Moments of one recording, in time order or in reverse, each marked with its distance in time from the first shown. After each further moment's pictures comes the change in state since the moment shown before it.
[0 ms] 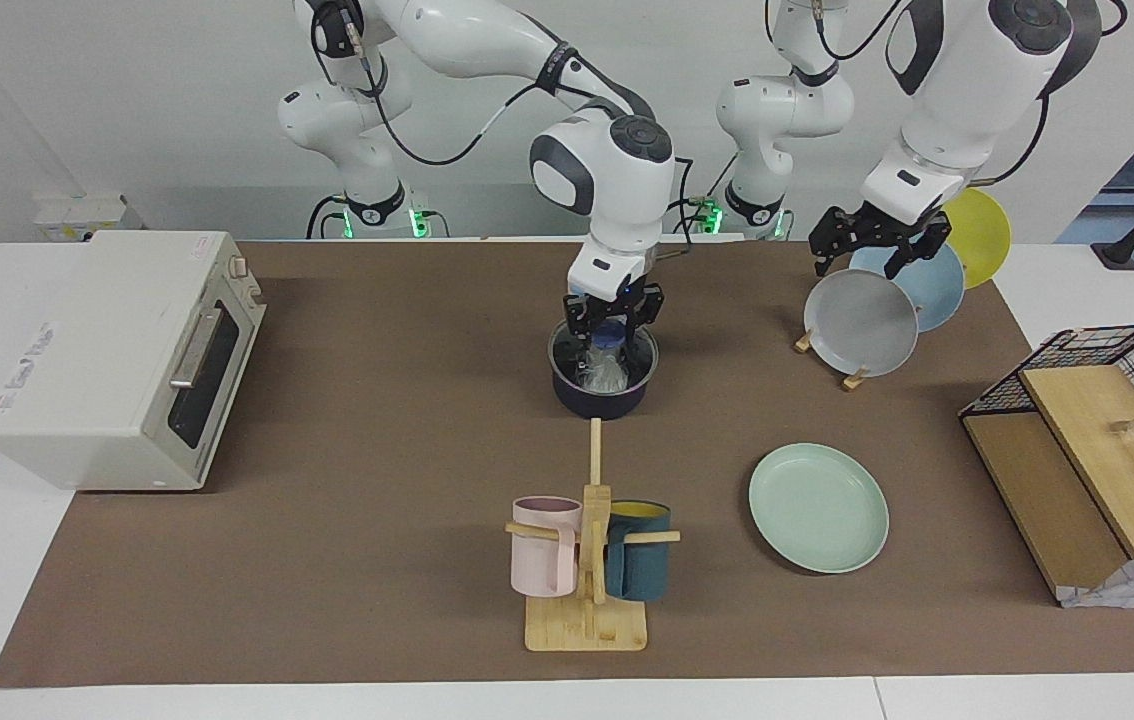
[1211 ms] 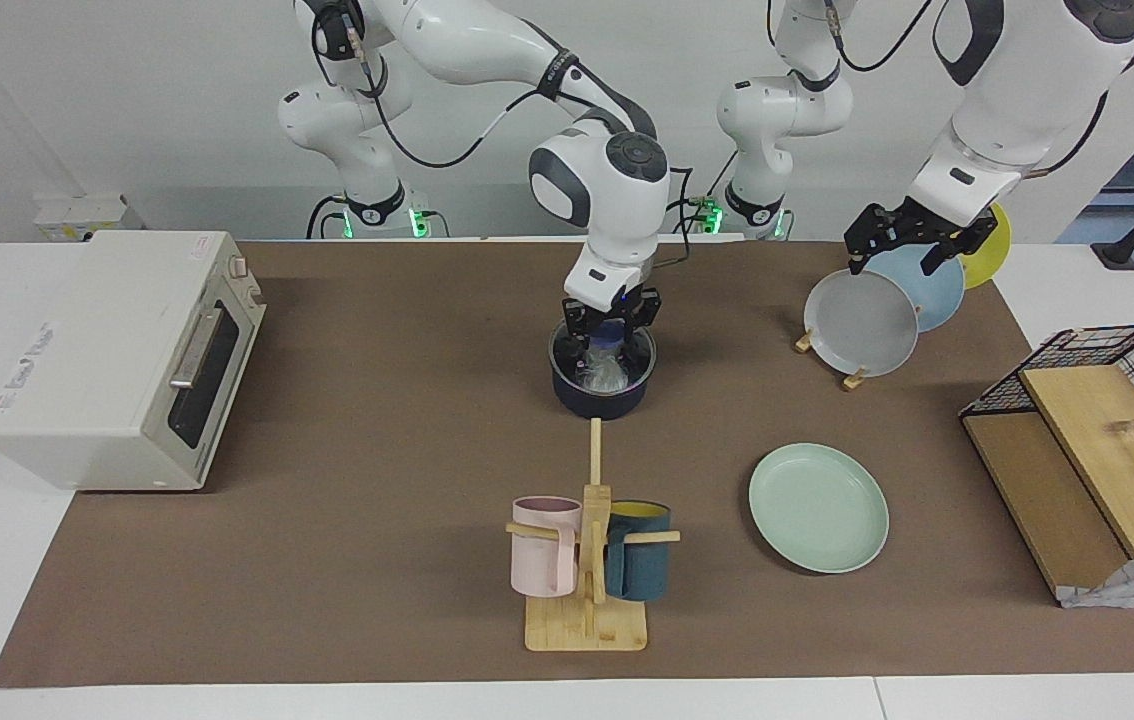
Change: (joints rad) left arm 0.076 0.121 -0.040 0.217 0.014 -0.149 0.000; right arm 0.001 0.010 0.000 -0.030 0.038 -0.003 0.010
